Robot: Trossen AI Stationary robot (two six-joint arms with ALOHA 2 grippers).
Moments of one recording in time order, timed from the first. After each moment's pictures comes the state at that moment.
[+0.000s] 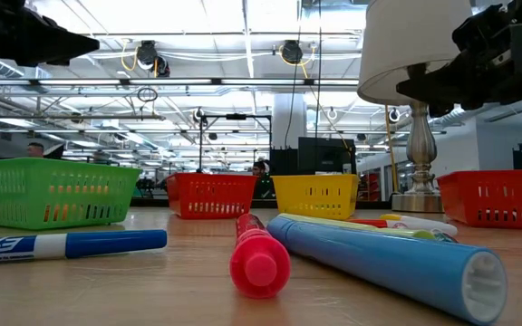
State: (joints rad) left arm -0.43 0.10 0.18 -0.05 -0.55 0.37; right arm 0.12 0.61 0.02 0.59 0.21 -0.01
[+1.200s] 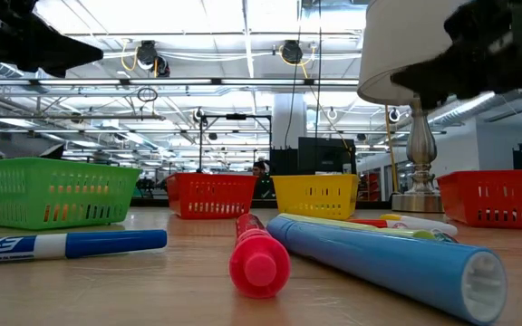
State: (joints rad) left arm -0.43 0.10 0.18 -0.07 -0.64 0.20; right arm 0.18 0.76 0.09 0.63 0.21 0.02
